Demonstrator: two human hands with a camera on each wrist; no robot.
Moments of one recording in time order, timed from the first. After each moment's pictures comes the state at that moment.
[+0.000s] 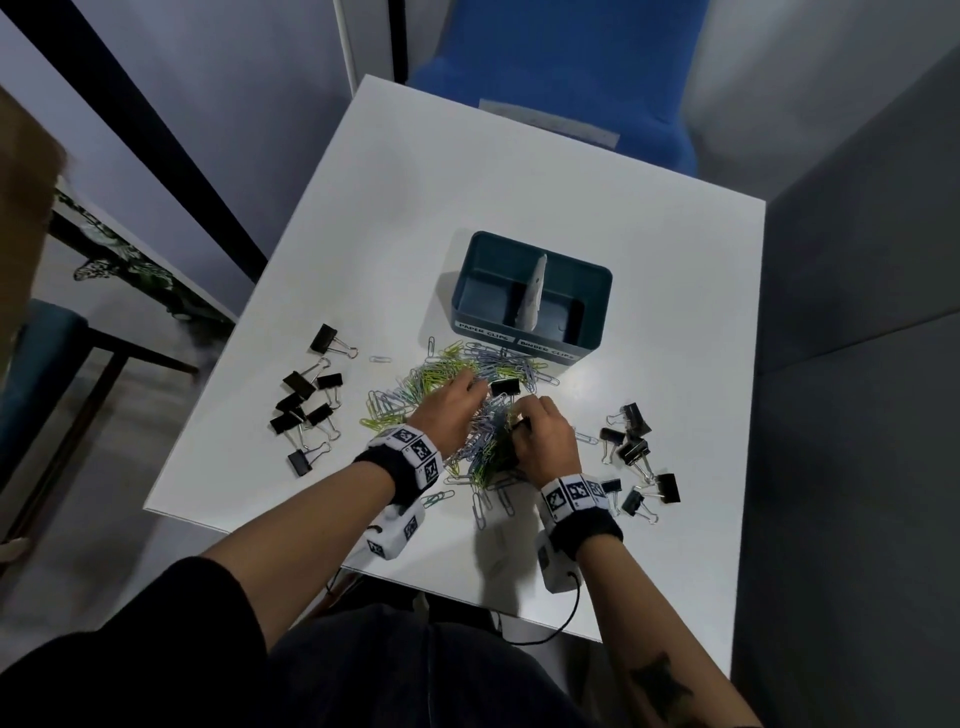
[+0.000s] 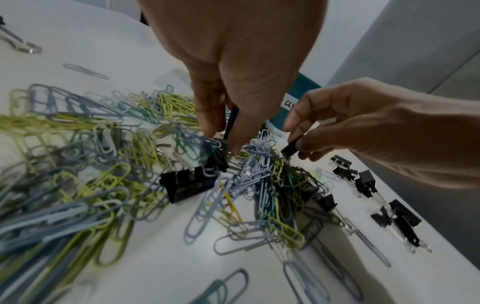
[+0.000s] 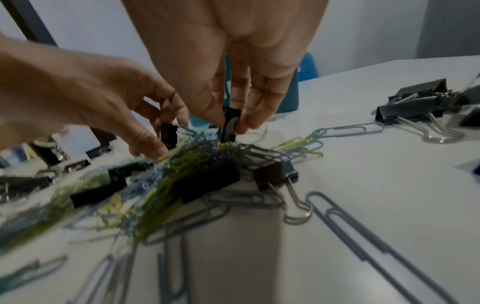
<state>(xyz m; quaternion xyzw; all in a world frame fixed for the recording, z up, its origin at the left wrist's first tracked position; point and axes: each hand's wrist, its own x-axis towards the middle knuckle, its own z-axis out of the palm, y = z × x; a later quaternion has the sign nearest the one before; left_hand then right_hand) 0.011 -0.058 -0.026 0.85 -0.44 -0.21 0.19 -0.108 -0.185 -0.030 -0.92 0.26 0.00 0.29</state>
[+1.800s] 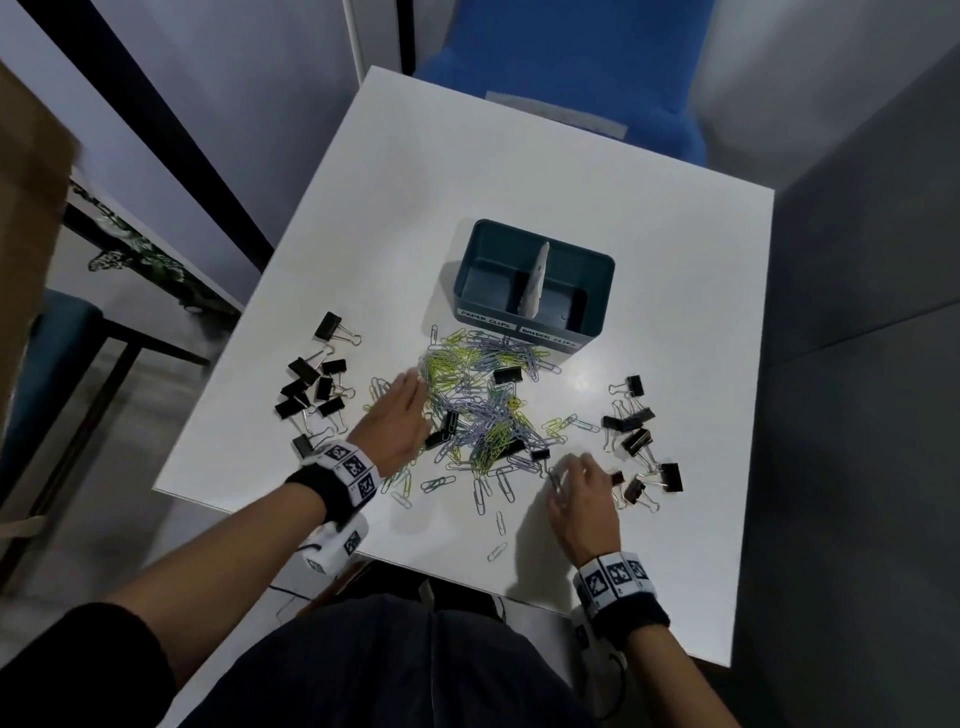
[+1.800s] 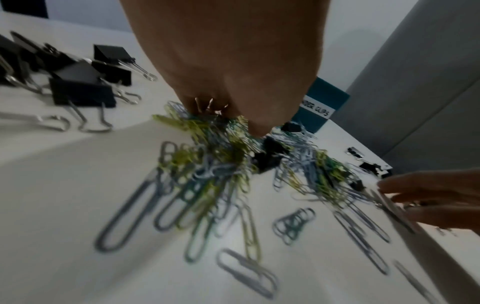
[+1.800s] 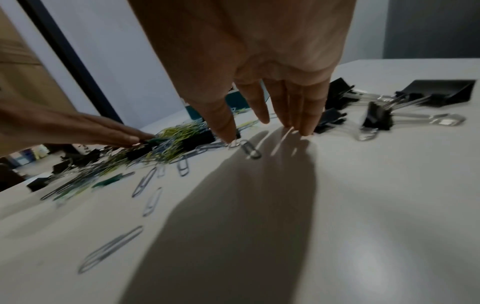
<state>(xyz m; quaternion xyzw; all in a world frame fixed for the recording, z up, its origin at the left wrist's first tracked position) 0.015 0.023 -0.043 0.86 -0.42 -0.29 0.04 -0.217 -0.174 -0.044 -0.91 0.33 0.07 0.25</state>
